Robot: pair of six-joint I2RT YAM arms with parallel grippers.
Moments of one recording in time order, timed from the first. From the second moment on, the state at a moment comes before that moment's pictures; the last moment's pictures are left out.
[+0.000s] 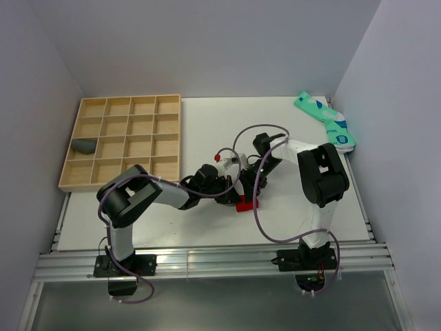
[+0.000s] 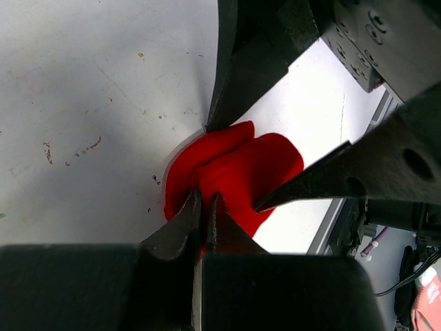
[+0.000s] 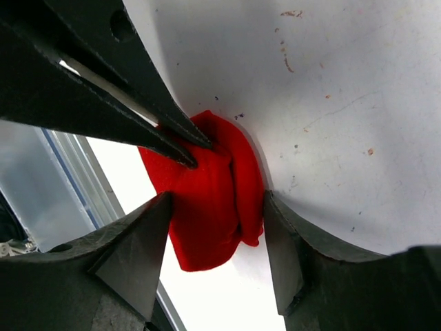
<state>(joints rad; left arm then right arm) -0.87 1.89 0.79 0.56 0.34 -0.76 0.35 1.91 1.18 -0.96 -0.70 -0.66</state>
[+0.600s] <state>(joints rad) -0.87 1.88 0.80 0.52 0.30 -0.81 0.35 1.91 1.14 -0.96 -0.72 -0.67</state>
